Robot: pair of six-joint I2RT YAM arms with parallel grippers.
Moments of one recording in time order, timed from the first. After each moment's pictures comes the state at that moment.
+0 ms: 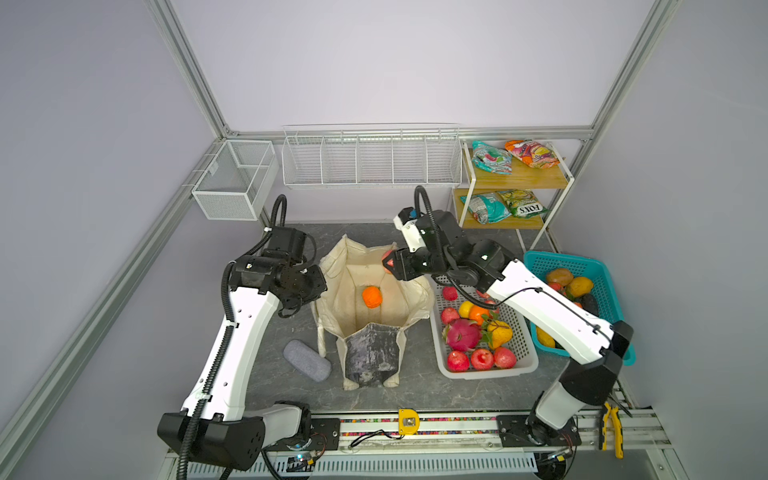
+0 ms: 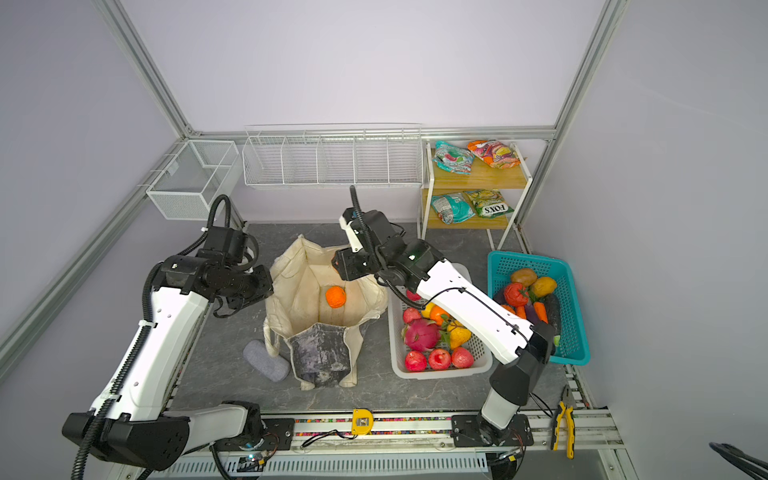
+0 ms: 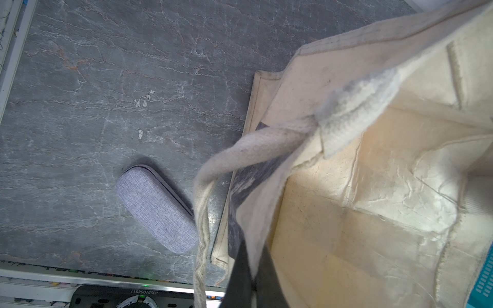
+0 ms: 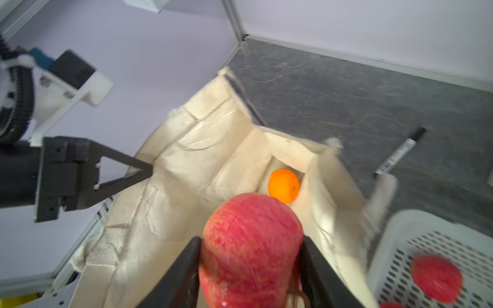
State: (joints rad) left arm -0.21 1.27 1.48 -1.31 0.08 -0.56; right arm 0.91 1.72 1.86 -0.77 -0.06 0.35
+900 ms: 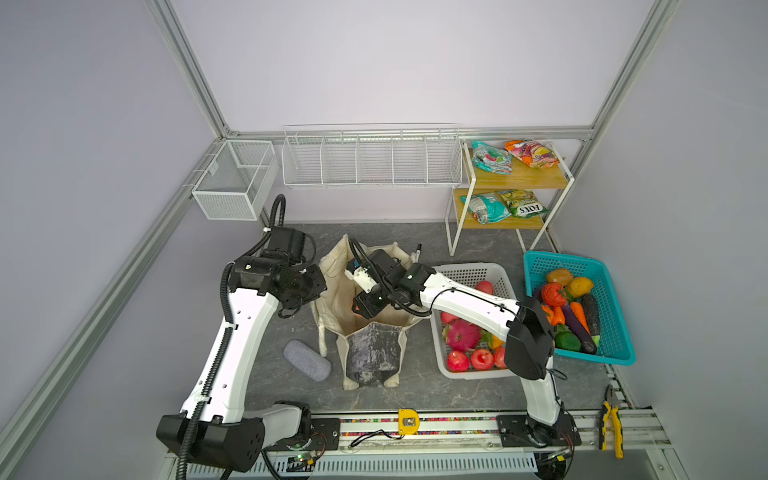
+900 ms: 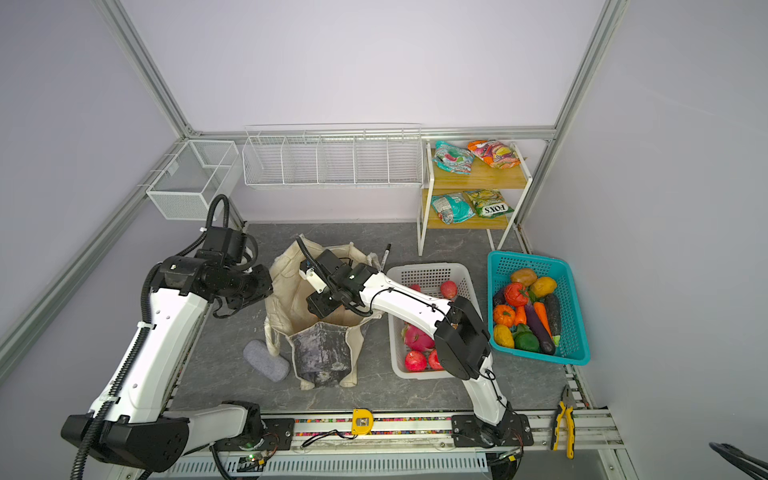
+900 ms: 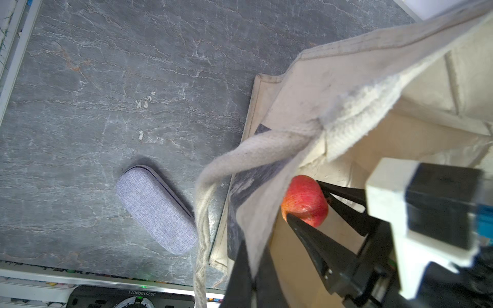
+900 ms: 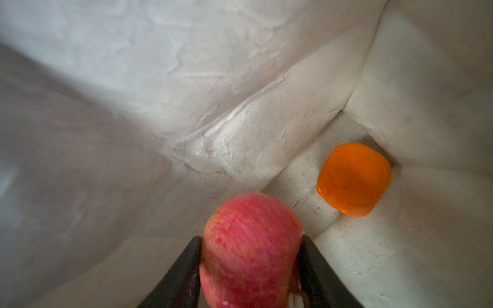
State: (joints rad) left arm -0.21 1.26 1.48 -1.31 0.08 -0.58; right arm 0.99 2.06 1.83 -0.70 -0.16 0.18
